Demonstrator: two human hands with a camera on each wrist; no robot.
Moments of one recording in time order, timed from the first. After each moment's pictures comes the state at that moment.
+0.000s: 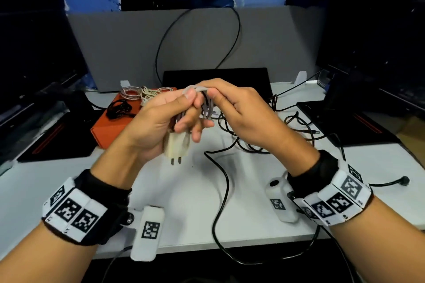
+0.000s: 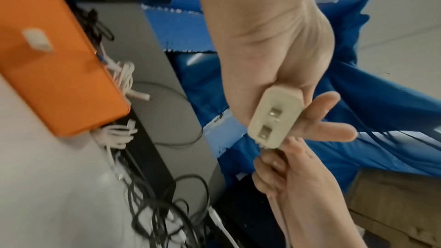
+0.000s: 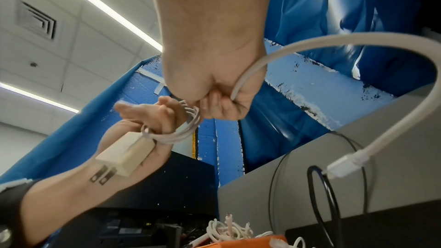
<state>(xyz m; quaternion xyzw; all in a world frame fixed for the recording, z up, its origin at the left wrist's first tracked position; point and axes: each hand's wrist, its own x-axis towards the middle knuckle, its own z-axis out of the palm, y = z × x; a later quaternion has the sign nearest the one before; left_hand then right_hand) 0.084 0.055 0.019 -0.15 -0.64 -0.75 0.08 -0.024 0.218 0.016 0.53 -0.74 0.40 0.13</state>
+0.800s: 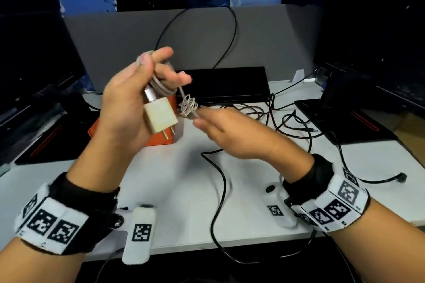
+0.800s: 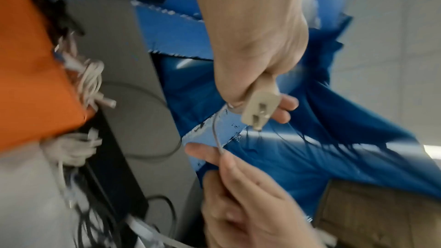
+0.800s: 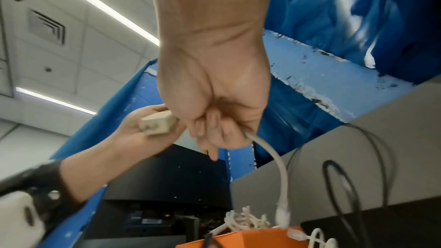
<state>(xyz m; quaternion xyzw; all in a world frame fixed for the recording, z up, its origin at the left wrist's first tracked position) 0.093 0.050 0.043 -0.11 -0.59 -0.74 0.30 -0.005 0.215 0.013 0.54 -0.80 0.26 -0.03</state>
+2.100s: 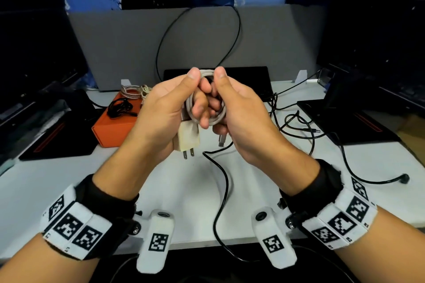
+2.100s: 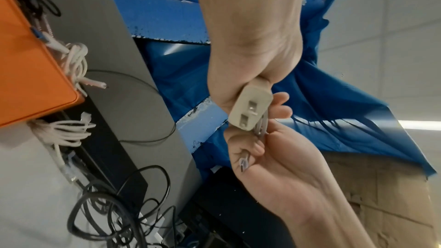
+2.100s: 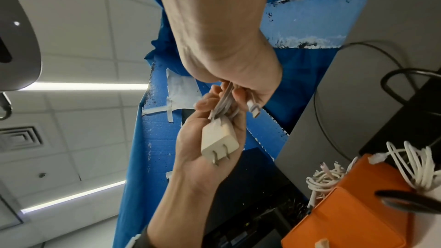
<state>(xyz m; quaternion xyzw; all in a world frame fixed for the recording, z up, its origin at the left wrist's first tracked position) 0.093 0.088 0.037 -0.07 -0.65 -0.72 0.23 0.032 0.210 0.032 0.34 -0.60 0.71 -0.15</state>
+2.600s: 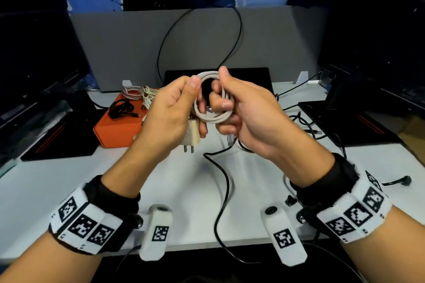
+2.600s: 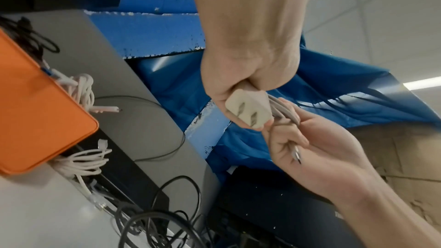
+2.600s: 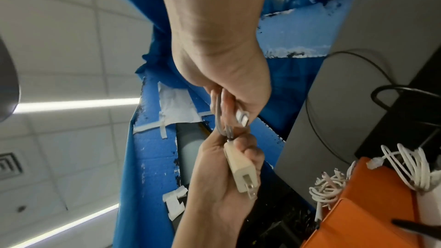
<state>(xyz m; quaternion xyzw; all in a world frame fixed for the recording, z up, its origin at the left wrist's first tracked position) 0.084 0.079 0.022 -0.02 -0.76 -0.58 0.30 0.019 0.220 0.042 0.33 -0.52 0.74 -0.27</state>
